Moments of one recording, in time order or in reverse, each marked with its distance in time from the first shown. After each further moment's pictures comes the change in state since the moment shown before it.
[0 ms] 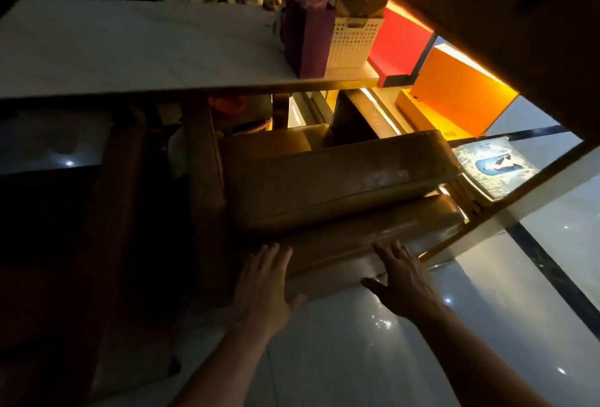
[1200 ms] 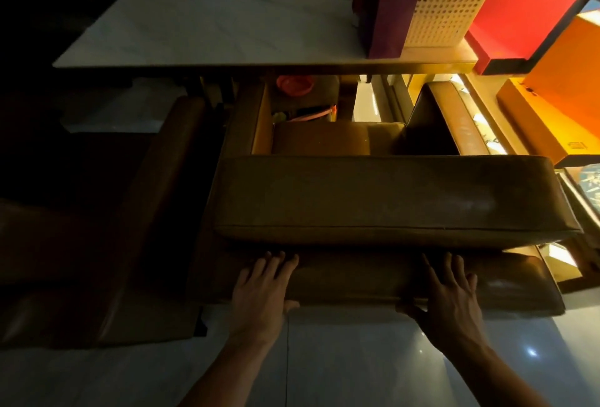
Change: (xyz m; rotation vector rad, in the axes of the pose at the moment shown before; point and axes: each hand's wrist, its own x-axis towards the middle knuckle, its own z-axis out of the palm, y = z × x) left_hand 0.025 0.002 0.063 0.294 0.087 -0.247; right_hand 0.094 0.085 0.079 -0.053 0.108 -0.196
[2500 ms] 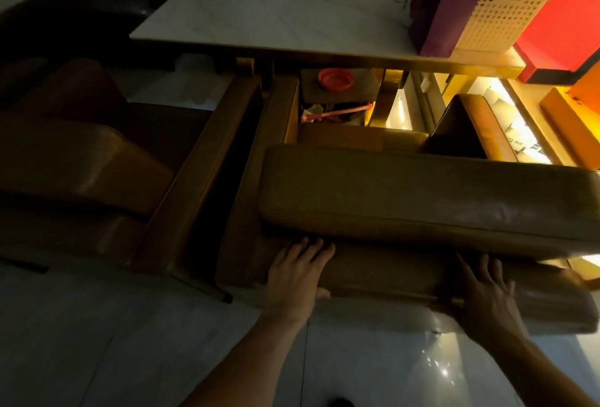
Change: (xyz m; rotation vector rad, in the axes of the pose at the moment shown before) left_hand -0.088 -0.040 0.005 -0.101 0.036 0.069; right_hand -0.068 -0.036 0.005 -0.077 -0.046 -0.036
